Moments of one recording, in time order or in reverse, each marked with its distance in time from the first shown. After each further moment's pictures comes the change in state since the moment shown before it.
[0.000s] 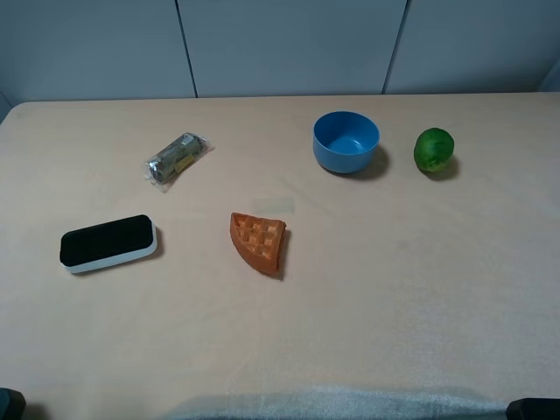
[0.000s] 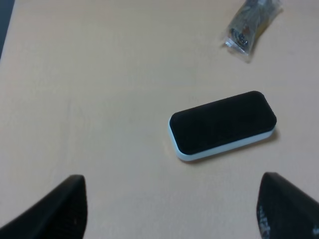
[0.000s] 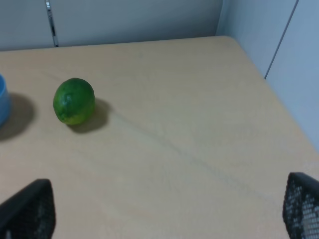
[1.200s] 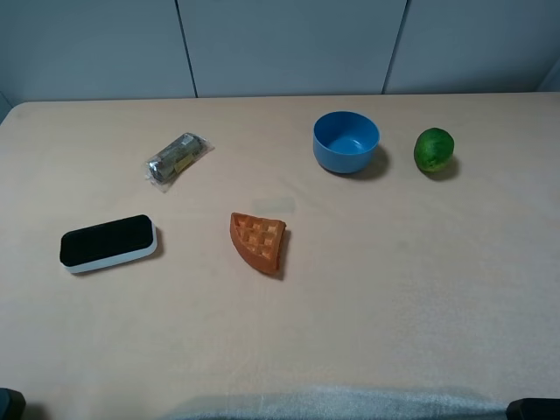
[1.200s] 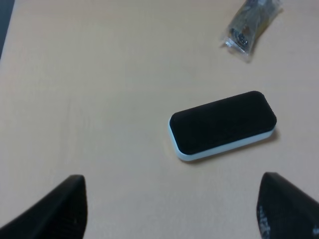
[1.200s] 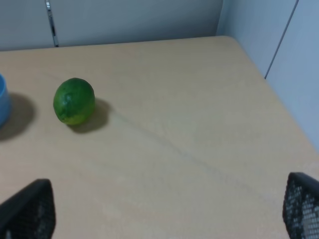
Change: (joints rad) left arm 0.000 0.000 0.000 0.000 0.000 0.000; right arm 0.000 0.000 0.000 0.001 0.000 0.000
